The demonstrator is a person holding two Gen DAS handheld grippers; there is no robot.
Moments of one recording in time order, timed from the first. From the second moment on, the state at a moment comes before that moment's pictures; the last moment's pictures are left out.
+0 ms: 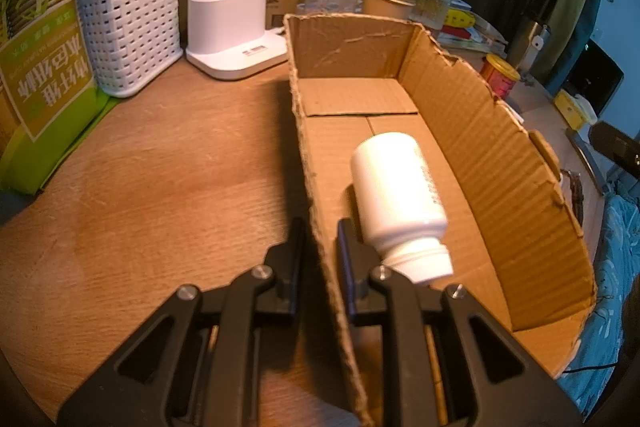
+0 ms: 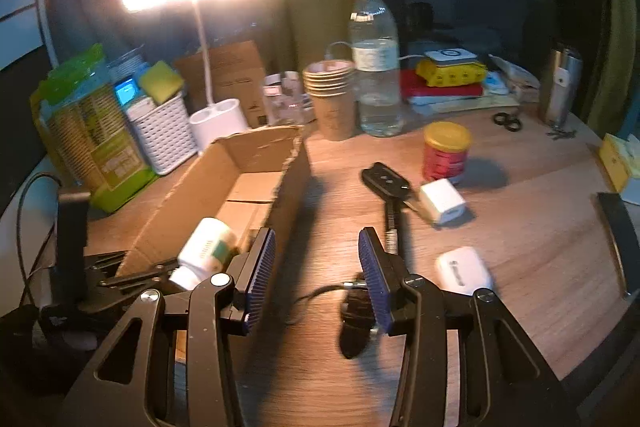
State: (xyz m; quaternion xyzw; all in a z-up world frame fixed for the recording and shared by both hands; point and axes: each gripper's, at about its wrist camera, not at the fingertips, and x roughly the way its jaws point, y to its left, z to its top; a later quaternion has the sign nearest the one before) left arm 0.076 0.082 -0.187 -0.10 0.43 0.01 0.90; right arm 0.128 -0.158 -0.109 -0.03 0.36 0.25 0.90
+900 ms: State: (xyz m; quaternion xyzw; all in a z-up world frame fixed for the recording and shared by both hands) left arm 0.076 0.081 -0.187 -0.10 0.43 0.01 0.90; right arm 0.164 -0.228 -0.144 -0.04 0.39 0.14 0.91
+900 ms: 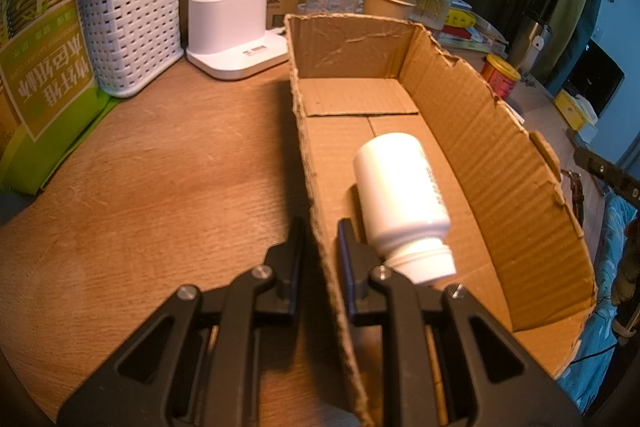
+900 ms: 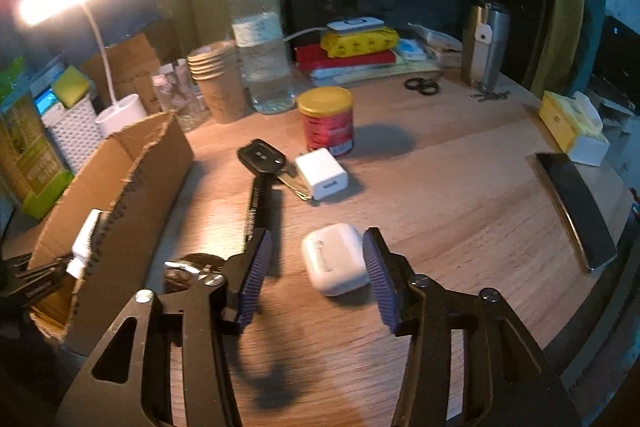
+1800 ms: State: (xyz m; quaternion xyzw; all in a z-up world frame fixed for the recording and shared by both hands) left arm 0.076 0.081 -0.187 -0.10 0.43 0.01 0.90; right arm 0.198 -0.216 -0.185 -0.07 0.43 0.12 0.89
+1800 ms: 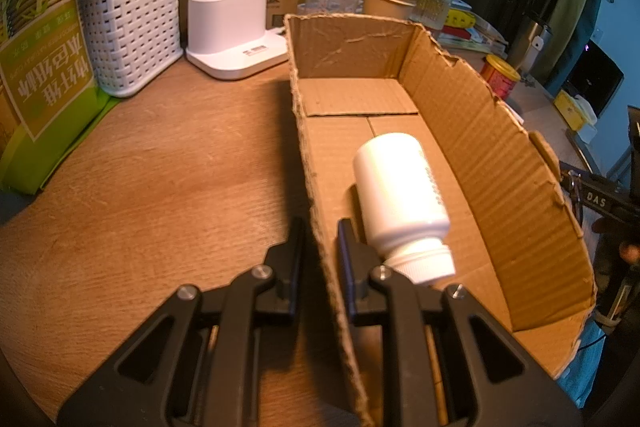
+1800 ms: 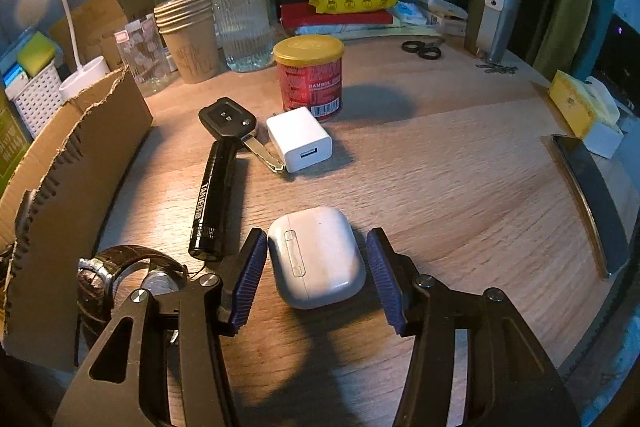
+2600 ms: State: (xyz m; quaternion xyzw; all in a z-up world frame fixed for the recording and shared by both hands) left arm 0.076 0.080 -0.187 -0.10 0.43 0.01 0.90; right arm 0.188 -0.216 -0.174 -0.08 0.42 0.12 0.90
